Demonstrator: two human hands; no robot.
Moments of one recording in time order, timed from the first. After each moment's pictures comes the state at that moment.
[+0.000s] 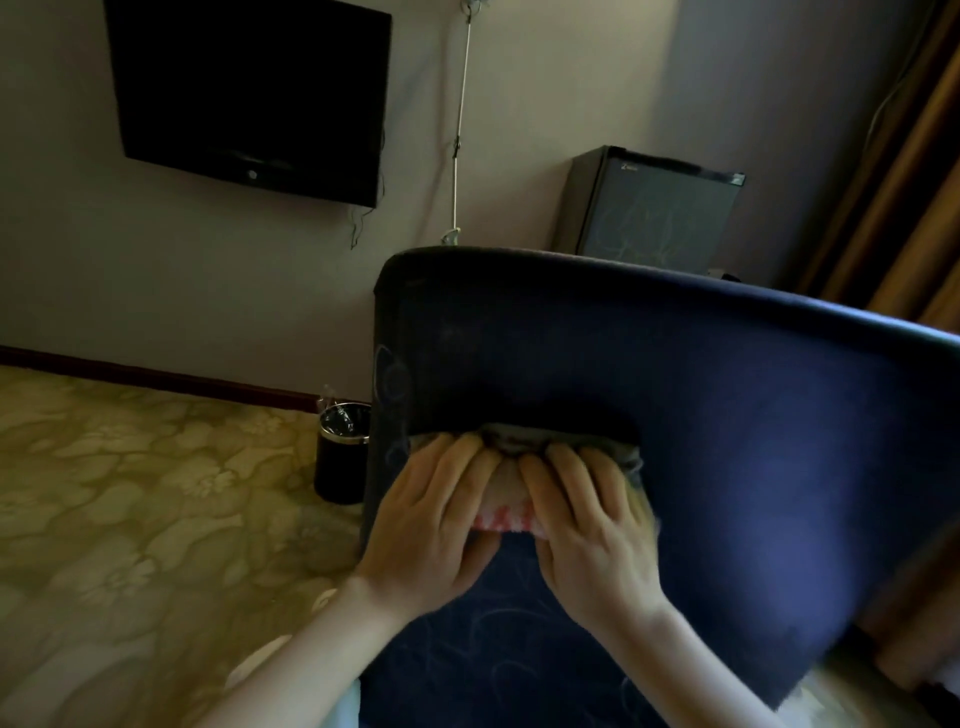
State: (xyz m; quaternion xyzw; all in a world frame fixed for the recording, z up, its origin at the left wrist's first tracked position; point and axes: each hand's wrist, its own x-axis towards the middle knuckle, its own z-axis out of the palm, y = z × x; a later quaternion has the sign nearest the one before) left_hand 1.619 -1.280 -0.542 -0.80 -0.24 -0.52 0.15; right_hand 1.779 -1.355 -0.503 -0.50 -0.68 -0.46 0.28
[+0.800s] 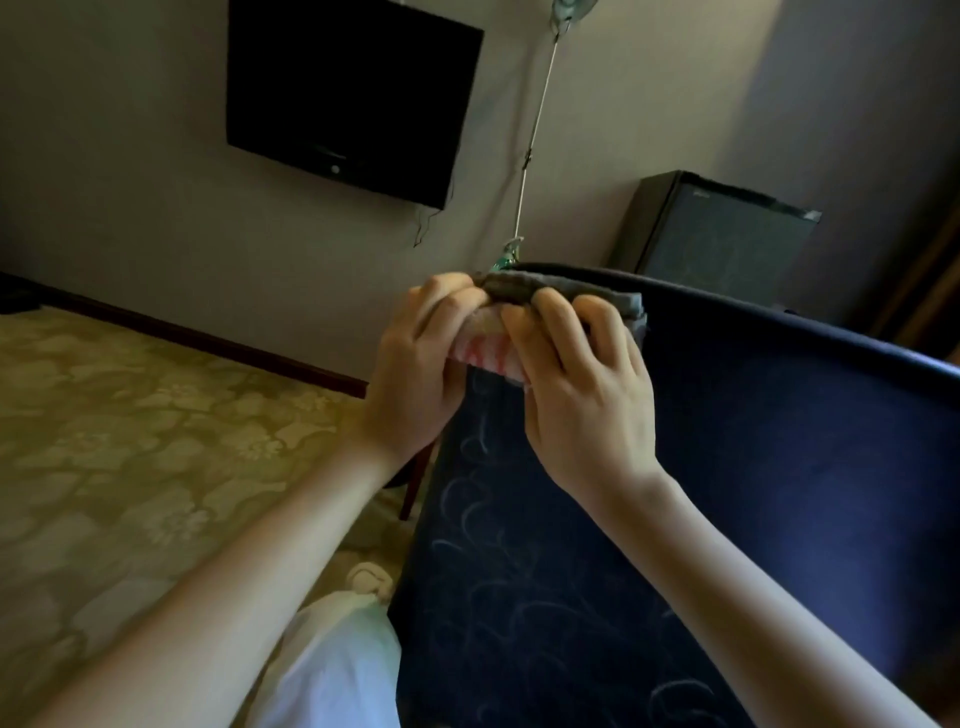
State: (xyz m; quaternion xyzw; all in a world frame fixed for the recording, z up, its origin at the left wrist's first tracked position) left_hand 1.545 -1.256 -0.436 -0.71 -0.25 -0.65 0.11; right_hand 1.687 -1.331 -0.400 -0.42 -0.71 -0.47 0.31
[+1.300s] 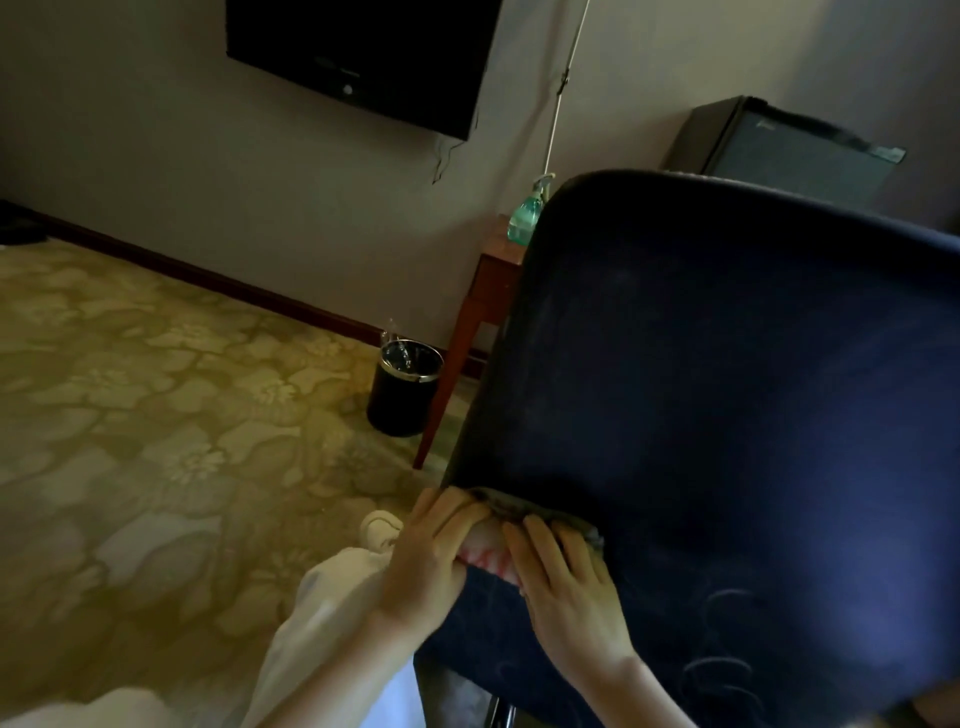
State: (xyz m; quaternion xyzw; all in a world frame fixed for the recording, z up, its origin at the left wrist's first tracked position) left_hand 1.577 -1.275 -0.662 -0.75 -0.34 -0.56 -0.04; right_hand 1.747 -1.333 -0.636 -0.50 -0.78 -0.33 0.16
